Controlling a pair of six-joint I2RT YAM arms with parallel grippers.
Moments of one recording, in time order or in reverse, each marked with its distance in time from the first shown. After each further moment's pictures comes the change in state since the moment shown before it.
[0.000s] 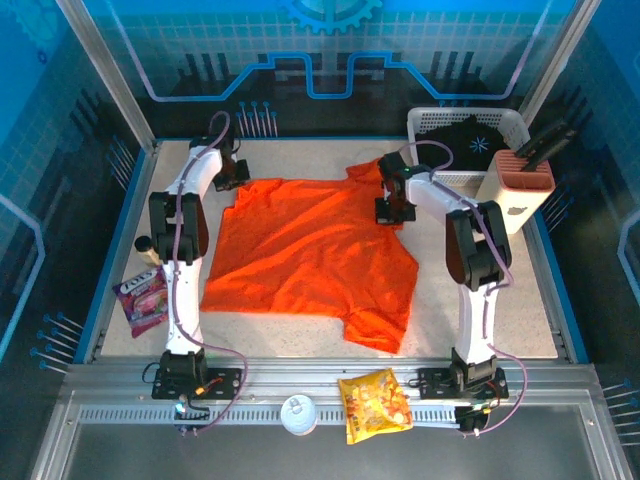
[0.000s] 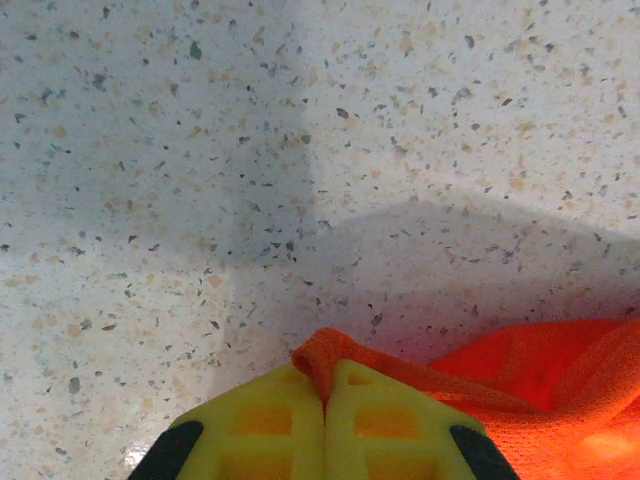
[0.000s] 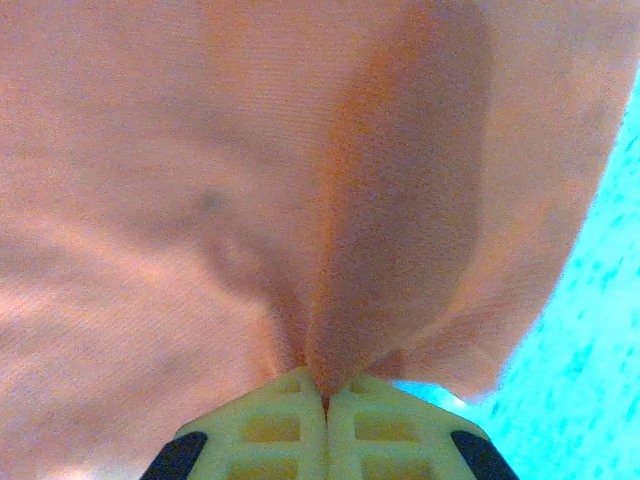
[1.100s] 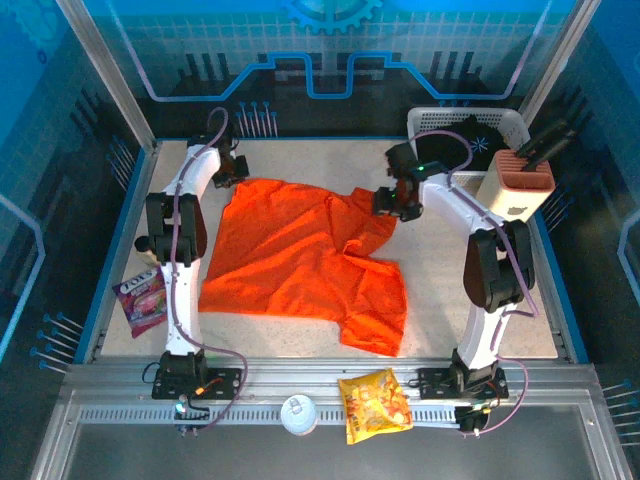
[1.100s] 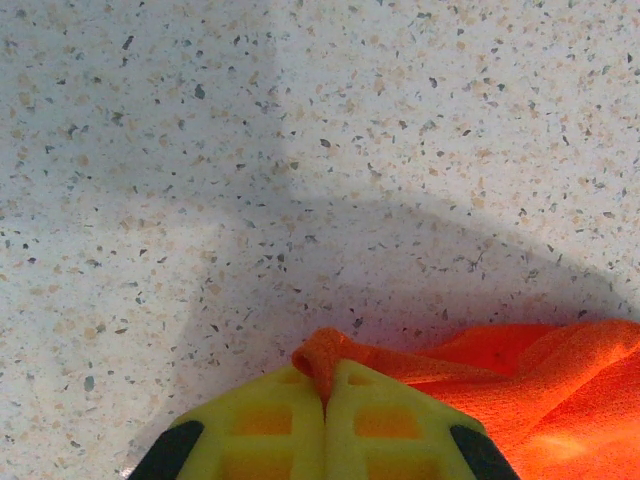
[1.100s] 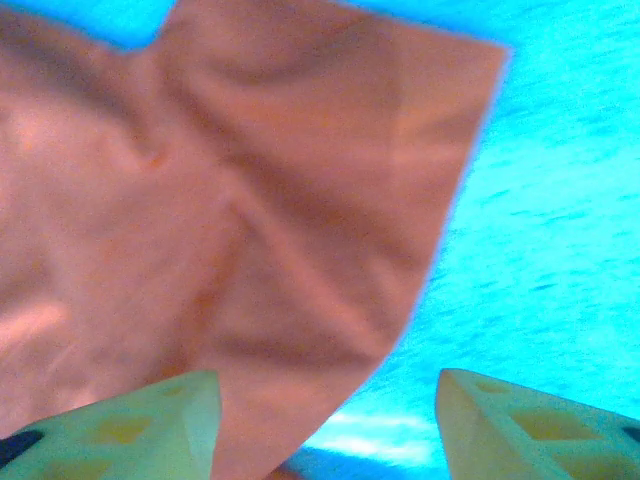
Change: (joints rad) left arm 0.000 -0.032 -0.020 0.029 0.001 0.000; right arm -0.040 -0.169 -0.039 0.011 -0.040 0.077
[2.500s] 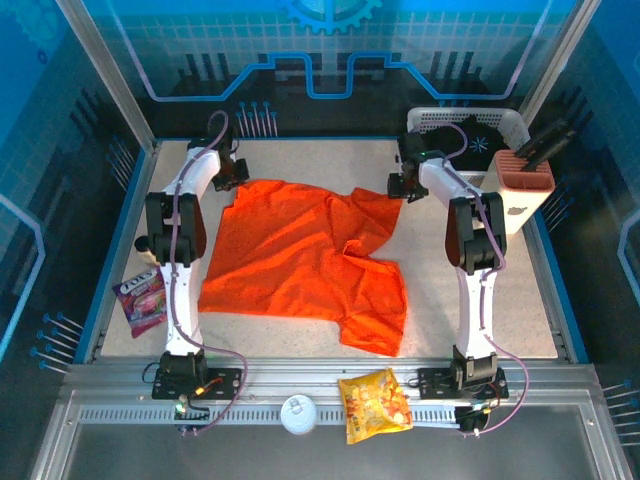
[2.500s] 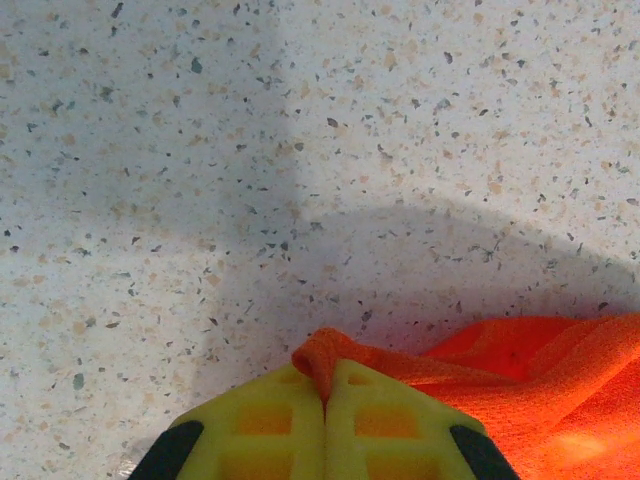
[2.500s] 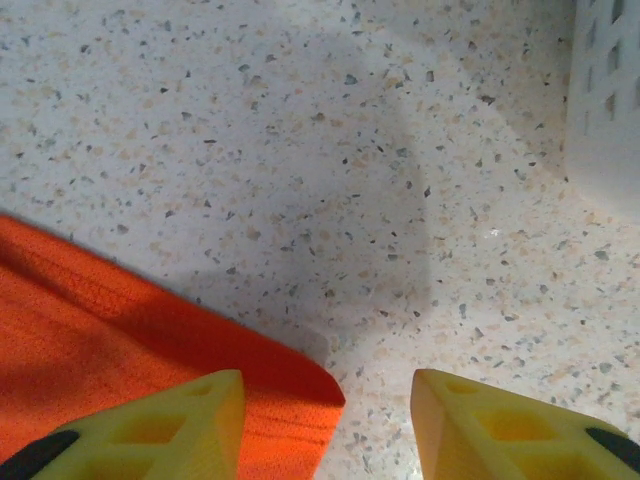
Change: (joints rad) left arm 0.004 -0.009 -0.046 0.028 0.010 0.001; right arm -0.114 0.375 0.303 0.094 0.084 -0.251
